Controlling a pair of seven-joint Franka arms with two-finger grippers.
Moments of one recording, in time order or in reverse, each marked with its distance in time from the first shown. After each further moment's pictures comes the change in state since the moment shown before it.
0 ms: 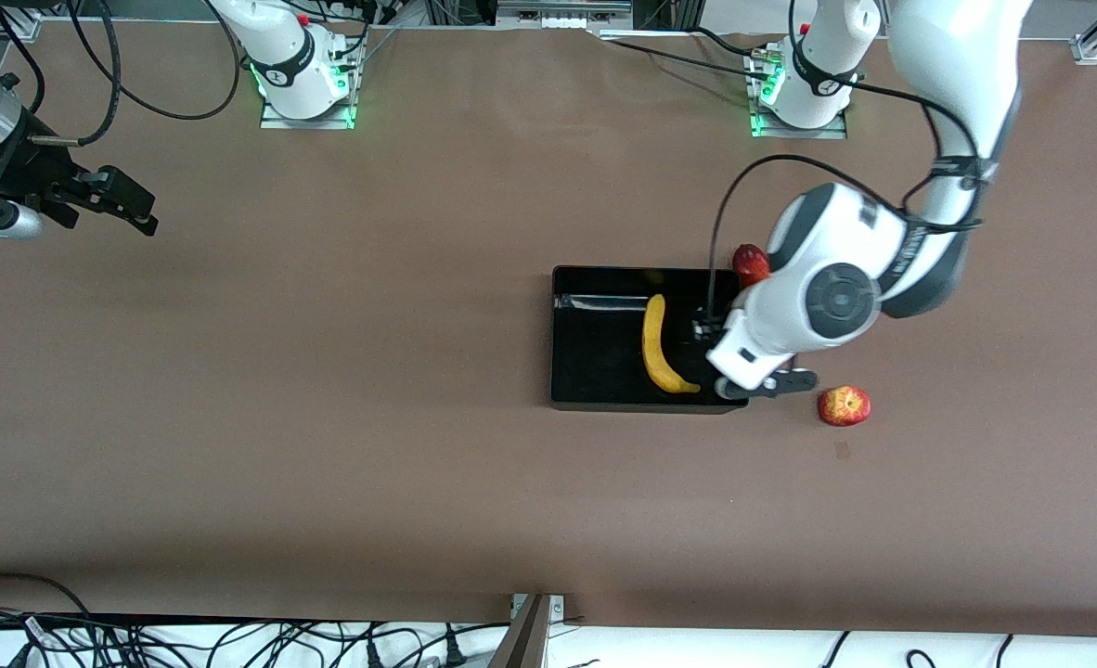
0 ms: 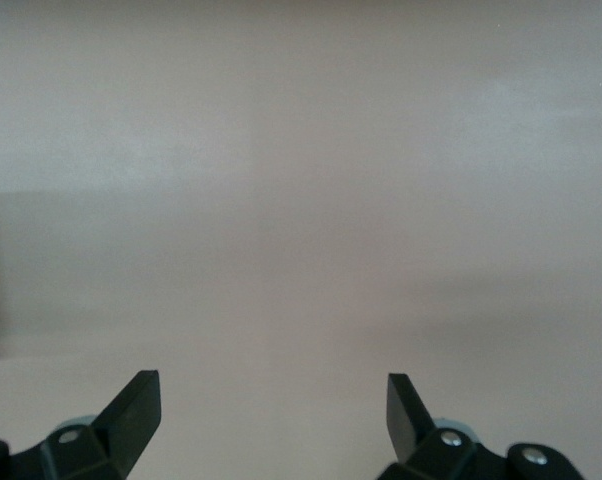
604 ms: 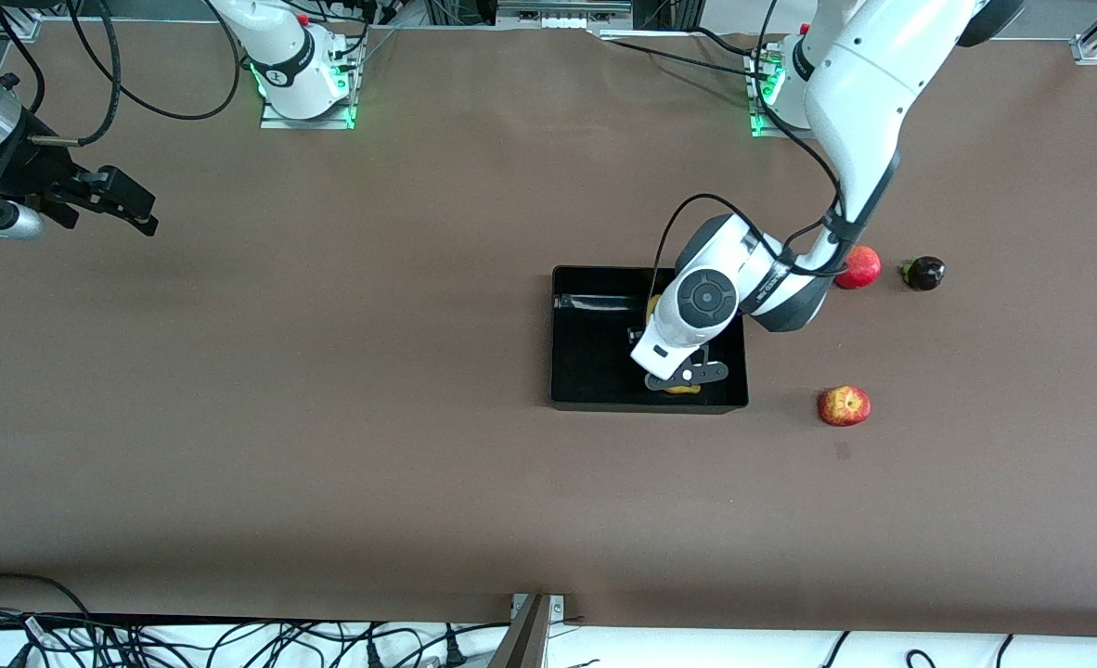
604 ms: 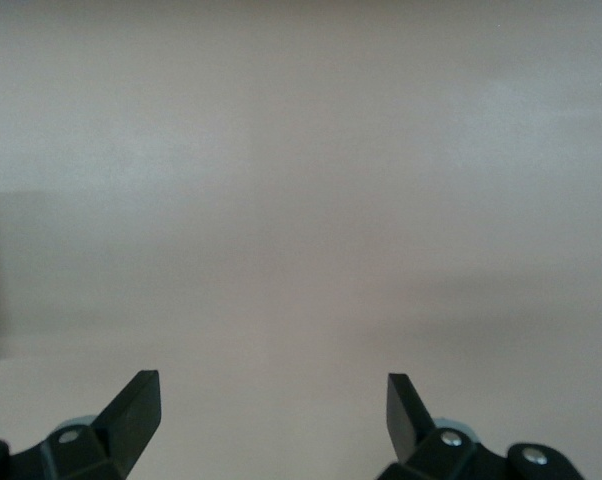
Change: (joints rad) left arm -0.075 0.160 -0.004 -0.160 0.186 0.336 -0.225; right arm 0.000 0.000 0.000 0.000 0.000 0.000 0.000
